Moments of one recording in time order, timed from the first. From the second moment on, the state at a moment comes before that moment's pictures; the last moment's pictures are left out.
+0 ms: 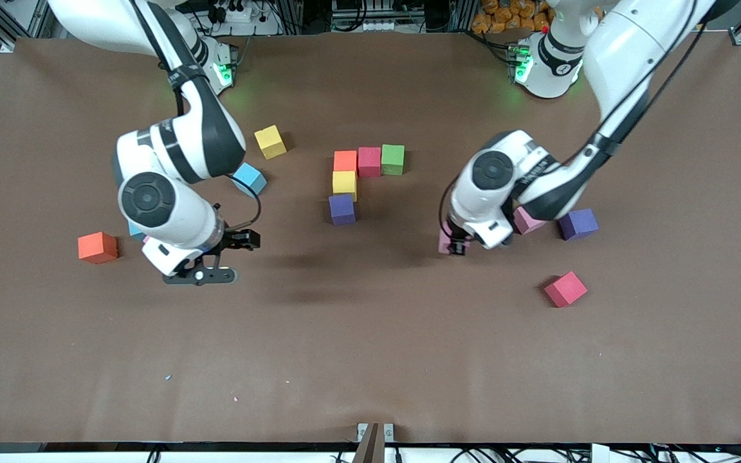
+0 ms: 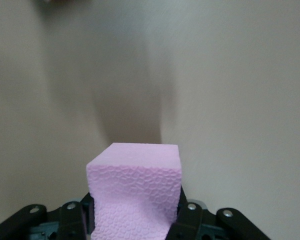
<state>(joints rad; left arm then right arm) 0.07 0.60 -0.75 -1.88 0.51 2.30 -2.42 0.40 0.42 -0.07 -1.56 0.02 1.85 0.31</state>
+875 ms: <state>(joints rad) -0.28 0.76 -0.65 -1.70 0.49 2.31 -2.74 0.17 0.28 -0.09 -1.53 0.01 1.64 0.14</state>
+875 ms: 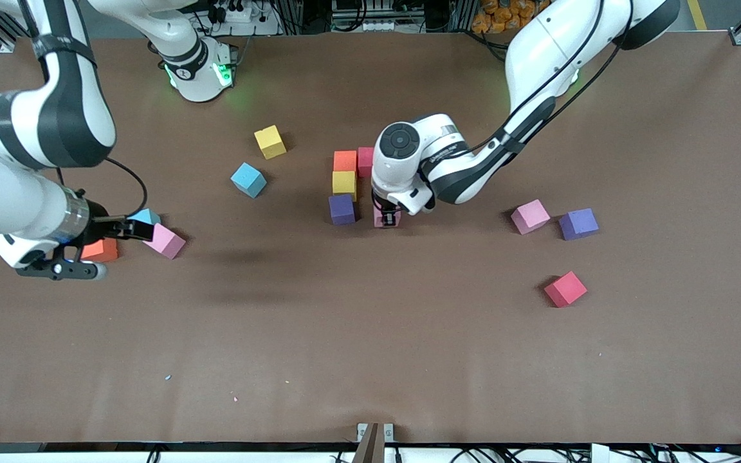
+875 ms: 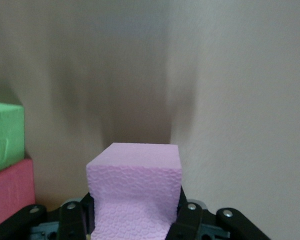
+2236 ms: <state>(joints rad) -0.43 0.83 -0.56 -1.60 0.48 2.30 -2.75 0.11 0.24 -0.07 -2.18 0.01 2.13 -0.52</state>
